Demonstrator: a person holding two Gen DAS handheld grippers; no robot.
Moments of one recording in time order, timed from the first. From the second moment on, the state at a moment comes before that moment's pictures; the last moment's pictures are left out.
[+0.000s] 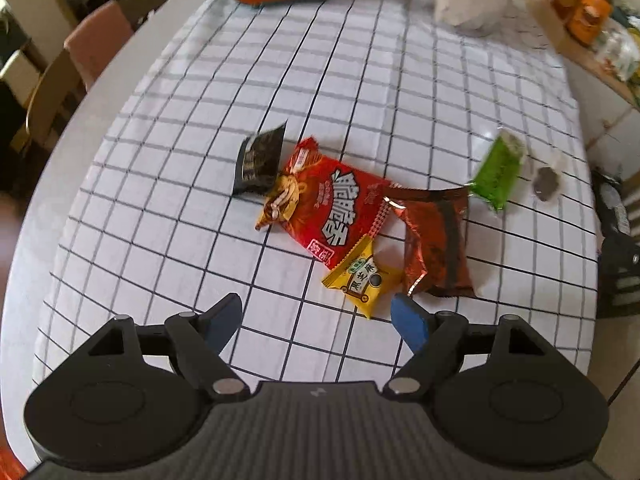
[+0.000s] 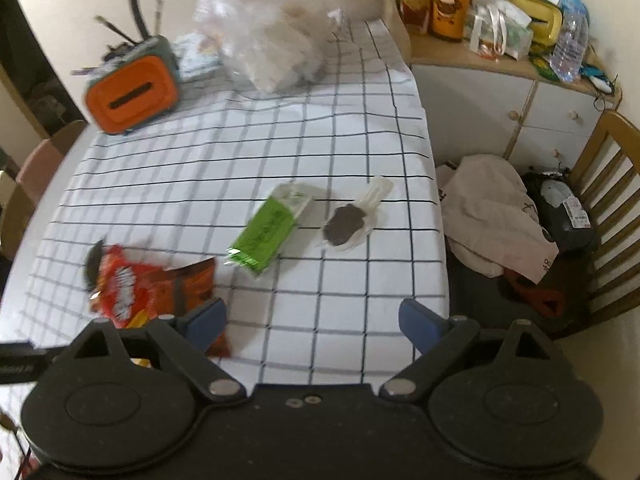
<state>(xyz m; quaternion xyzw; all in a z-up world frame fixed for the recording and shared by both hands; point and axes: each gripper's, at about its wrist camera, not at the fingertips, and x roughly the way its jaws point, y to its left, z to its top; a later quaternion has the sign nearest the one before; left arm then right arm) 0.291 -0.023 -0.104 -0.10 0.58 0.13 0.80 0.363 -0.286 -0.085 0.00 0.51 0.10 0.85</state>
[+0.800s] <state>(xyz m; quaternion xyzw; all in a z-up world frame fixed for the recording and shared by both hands) 0.340 -0.020 -0.176 -0.19 0.61 0.20 0.74 0.474 -0.294 -0.177 0.05 0.54 0.02 0.84</state>
